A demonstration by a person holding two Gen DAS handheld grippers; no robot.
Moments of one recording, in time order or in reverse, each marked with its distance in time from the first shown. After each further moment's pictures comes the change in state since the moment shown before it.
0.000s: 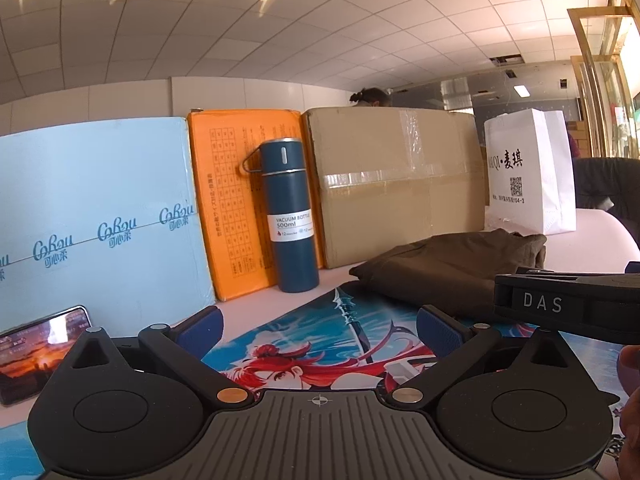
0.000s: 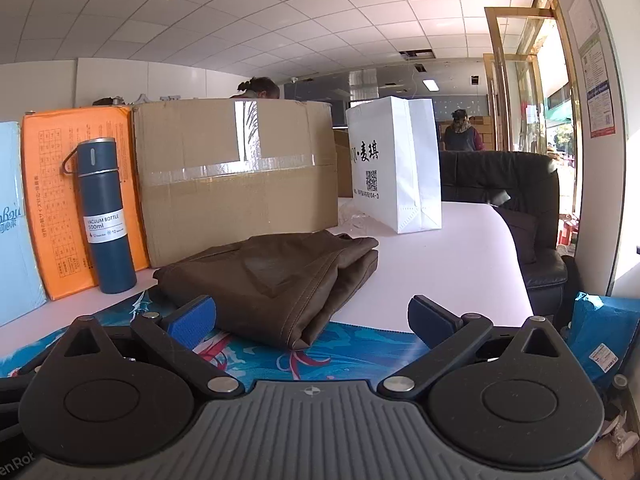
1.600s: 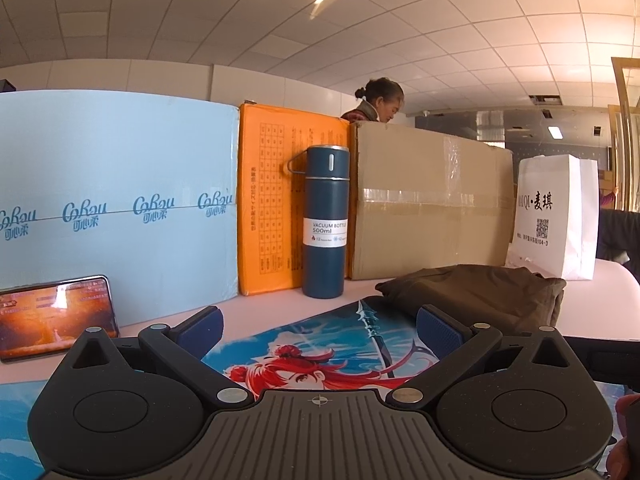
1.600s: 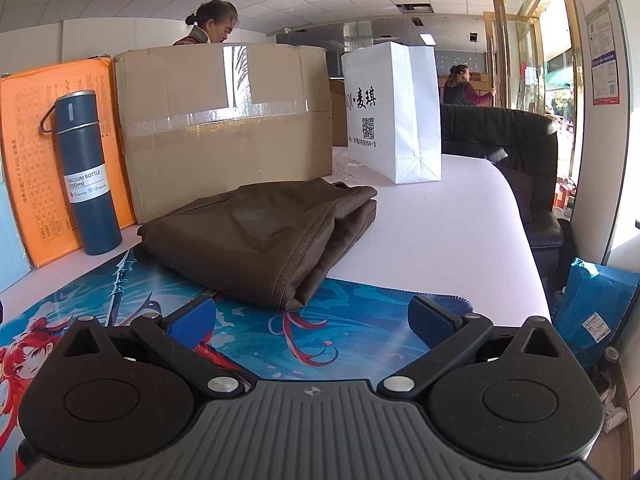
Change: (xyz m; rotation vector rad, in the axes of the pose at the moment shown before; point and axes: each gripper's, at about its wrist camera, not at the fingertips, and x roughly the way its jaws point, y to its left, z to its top) left arm -0.004 0.028 -0.001 -0.149 -0.026 0.037; right arm 0.026 0.002 -0.002 0.003 0.147 -0.017
